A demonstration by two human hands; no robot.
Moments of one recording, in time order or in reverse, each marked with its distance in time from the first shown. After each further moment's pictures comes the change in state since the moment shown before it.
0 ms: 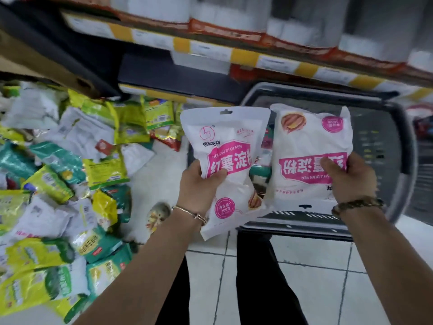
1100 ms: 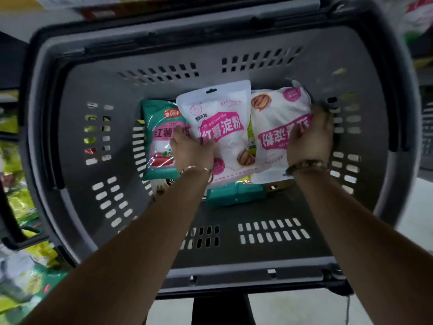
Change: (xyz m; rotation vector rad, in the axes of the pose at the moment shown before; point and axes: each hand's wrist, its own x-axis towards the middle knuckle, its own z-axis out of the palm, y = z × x) left_hand 0.158 -0.136 0.276 0.714 0.245 -0.036; right_hand 0.232 0.204 0.024 -0.307 0.131 -0.016
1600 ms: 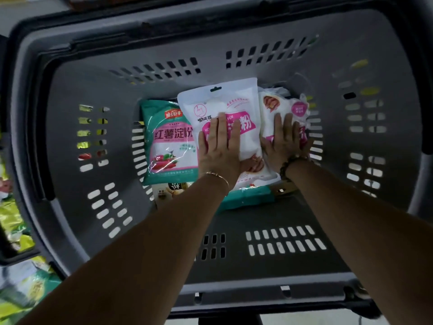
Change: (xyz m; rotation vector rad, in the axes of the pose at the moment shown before) left_hand 0.004 -0.025 0.036 0.943 -0.224 0.750; right_hand 0.009 0.025 0.081 -0.362 -0.567 -0.188
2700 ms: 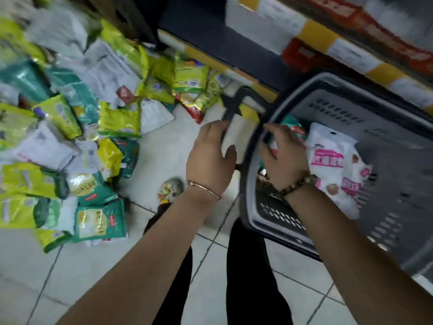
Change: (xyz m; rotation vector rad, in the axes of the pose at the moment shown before) left_hand -0.260 -0.230 -0.130 -0.936 0.643 -0.502; right_hand -0.234 -0.320 -0.038 0.066 0.220 -0.692
